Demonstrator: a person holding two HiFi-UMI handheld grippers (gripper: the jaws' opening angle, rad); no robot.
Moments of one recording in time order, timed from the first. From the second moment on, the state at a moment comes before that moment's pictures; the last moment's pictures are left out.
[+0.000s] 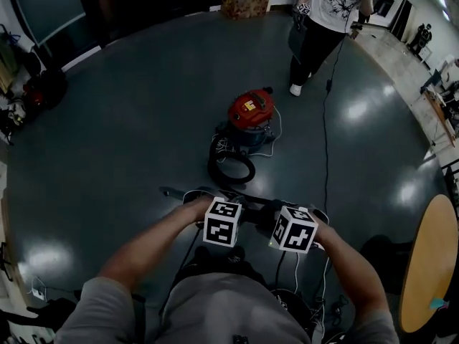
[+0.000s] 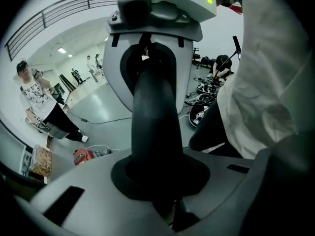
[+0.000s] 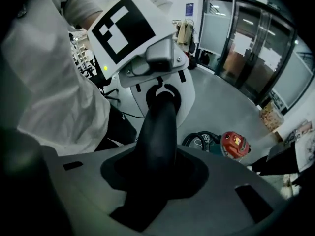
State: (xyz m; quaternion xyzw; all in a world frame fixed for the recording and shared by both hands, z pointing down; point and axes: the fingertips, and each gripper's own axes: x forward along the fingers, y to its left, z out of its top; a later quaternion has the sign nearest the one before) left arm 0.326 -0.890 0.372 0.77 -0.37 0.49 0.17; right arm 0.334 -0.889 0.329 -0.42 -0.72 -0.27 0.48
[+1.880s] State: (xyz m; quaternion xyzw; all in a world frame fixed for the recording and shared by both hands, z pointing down) left arm 0.400 -0.596 0.310 0.92 -0.24 0.17 0.26; right arm 0.351 -0.697 0.314 0.31 -0.82 0.40 0.28
